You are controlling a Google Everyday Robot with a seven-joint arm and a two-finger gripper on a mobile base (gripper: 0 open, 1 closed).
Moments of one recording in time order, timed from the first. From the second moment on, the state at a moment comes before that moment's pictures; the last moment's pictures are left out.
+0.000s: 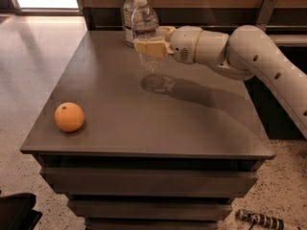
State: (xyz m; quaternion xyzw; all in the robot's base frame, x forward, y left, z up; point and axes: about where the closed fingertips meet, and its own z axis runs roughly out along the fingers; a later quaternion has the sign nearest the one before) arm 0.672 0.006 0.957 -0.40 0.60 0.34 0.61
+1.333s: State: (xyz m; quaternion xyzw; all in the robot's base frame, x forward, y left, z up) arm 0.661 -0.025 0.941 -0.34 0.63 0.31 0.62
